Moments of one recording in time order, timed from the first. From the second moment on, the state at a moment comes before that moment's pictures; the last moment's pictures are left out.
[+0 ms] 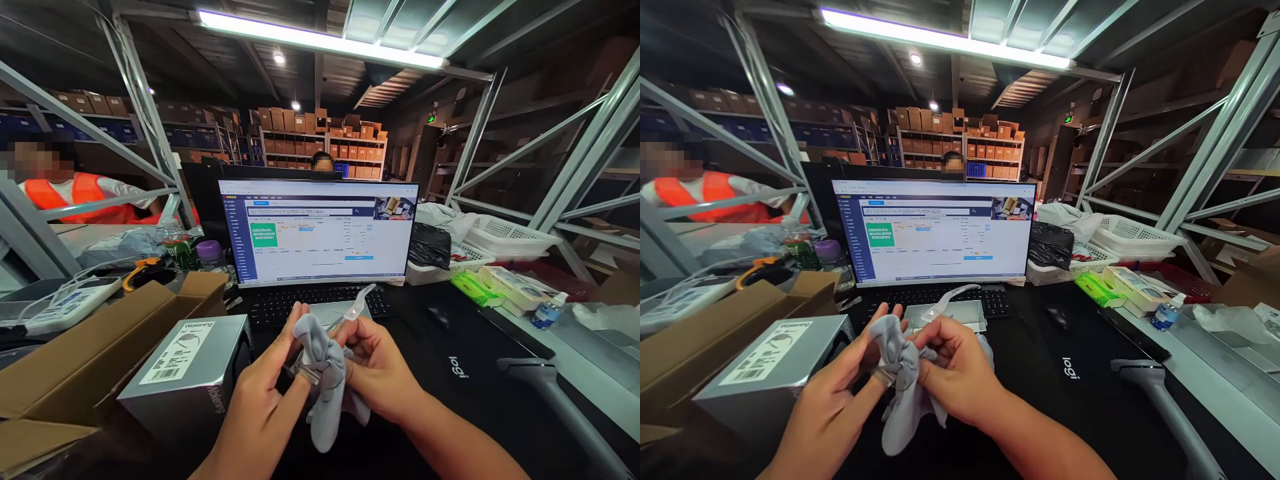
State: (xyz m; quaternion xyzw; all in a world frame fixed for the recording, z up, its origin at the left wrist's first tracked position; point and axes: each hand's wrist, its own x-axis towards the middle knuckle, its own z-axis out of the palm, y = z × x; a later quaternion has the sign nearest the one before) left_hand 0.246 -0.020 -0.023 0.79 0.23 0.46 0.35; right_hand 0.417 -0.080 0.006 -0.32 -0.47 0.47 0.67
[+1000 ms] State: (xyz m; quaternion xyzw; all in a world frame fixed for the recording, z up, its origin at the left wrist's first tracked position) left_hand 0.225 -0.009 0.012 0.86 0.21 0.45 0.14; right_hand 0.479 -0.112 0.037 -0.51 -0.49 0.40 0.59
